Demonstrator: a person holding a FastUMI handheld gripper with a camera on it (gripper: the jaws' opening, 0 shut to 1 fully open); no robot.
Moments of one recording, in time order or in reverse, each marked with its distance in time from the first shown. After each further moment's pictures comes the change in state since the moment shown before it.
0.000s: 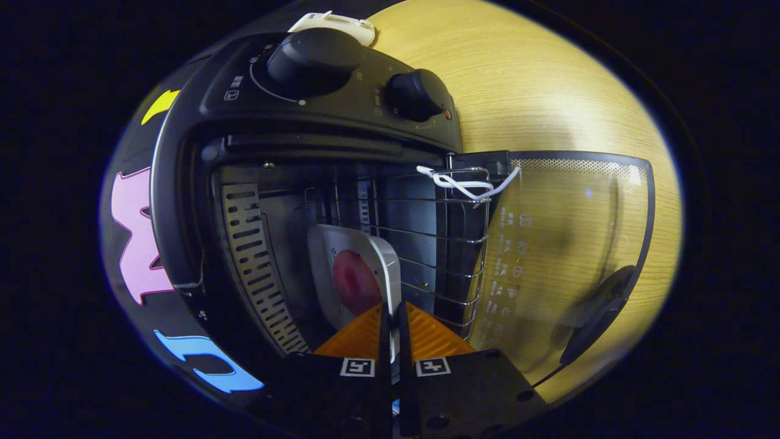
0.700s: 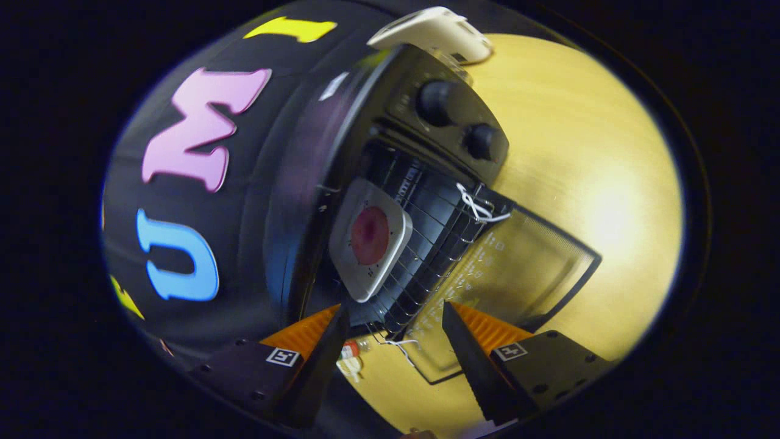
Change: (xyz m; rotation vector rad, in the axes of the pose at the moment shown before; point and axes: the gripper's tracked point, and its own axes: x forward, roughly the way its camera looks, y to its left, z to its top) arm -0.094 -0.013 -0.007 -0.641 0.101 0.050
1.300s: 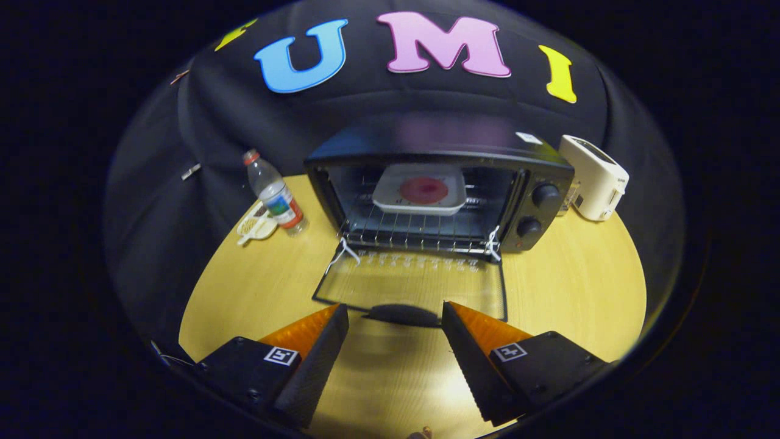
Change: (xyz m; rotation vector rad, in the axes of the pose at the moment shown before) arm -0.063 -0.065 -0.083 -1.026 0.027 -0.063
